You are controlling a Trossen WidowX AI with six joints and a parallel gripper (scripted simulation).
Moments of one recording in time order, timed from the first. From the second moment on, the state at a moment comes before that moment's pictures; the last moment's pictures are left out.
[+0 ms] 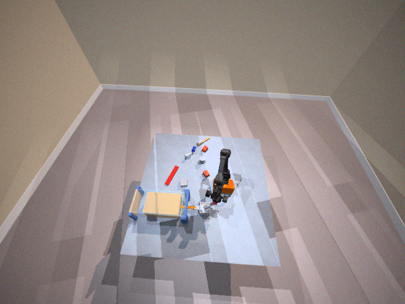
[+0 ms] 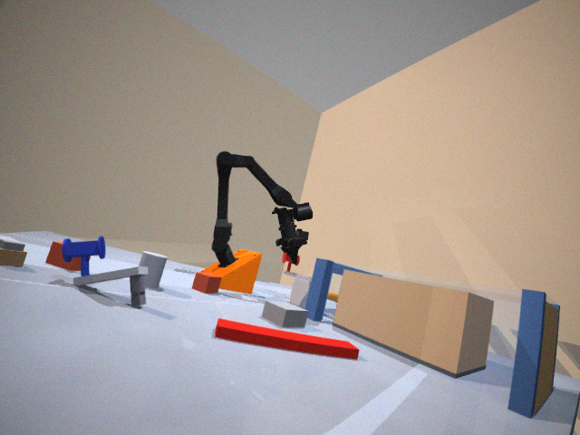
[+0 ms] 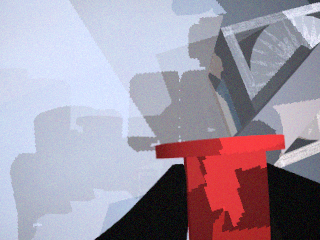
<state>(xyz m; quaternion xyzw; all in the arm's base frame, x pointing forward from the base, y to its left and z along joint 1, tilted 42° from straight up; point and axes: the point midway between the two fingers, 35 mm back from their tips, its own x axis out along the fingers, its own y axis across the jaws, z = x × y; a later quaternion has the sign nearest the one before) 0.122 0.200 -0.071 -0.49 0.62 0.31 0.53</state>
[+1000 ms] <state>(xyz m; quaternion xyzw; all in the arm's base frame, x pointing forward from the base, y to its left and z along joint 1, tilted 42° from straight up) 0.148 0.170 -0.051 -0.49 0.62 0.32 0.53</state>
